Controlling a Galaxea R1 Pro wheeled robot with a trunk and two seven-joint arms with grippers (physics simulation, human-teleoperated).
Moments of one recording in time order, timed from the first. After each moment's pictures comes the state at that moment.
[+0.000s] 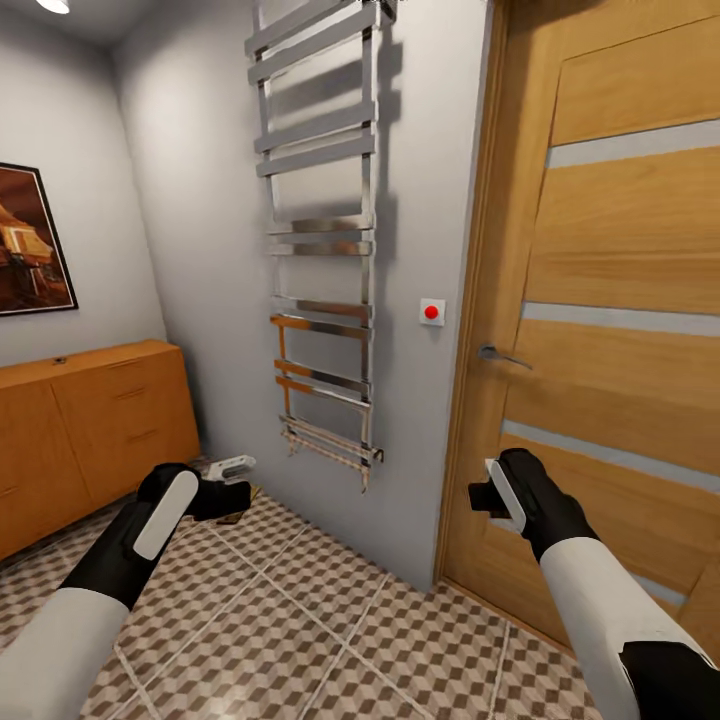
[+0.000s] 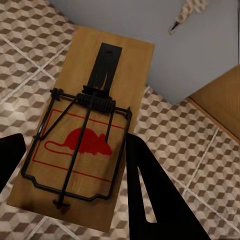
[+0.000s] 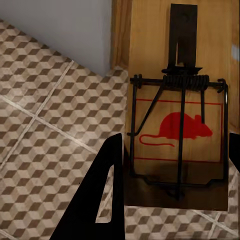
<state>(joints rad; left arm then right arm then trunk) -0.70 0.19 -0.17 -1.10 0.77 1.03 0.31 -0.86 -0.04 0.01 -0.76 -0.06 1.04 -0.11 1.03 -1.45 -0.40</state>
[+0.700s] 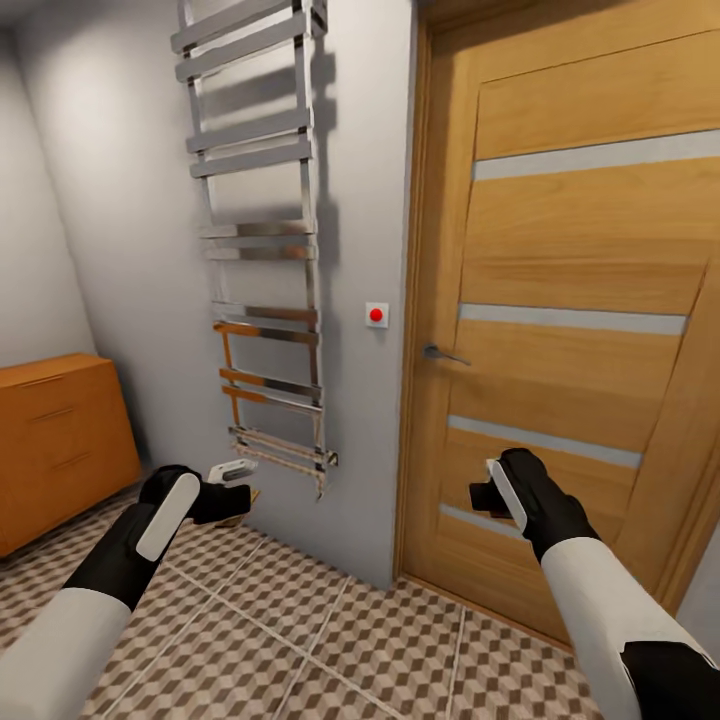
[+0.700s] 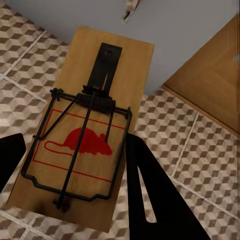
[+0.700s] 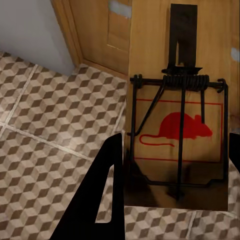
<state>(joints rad) -0.70 0.19 -0.17 -1.08 0.75 1.03 0.31 -0.86 -0.04 0.01 -0.76 -0.06 1.04 -0.11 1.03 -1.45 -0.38</state>
